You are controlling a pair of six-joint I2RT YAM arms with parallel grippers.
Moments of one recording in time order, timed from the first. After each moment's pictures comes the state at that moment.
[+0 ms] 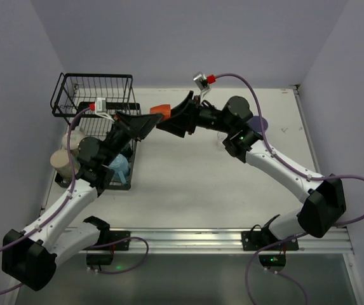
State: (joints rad) left arm -0.43 0.96 0.69 0.67 0.32 -1.14; right arm 0.68 1.45 1.24 0.48 -0.71 0.73
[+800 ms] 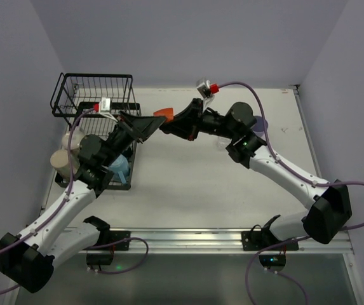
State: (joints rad) left arm -0.46 0.93 0.70 0.56 0.30 -1.18; right arm 0.70 1.39 1.16 0.50 -0.71 0.57
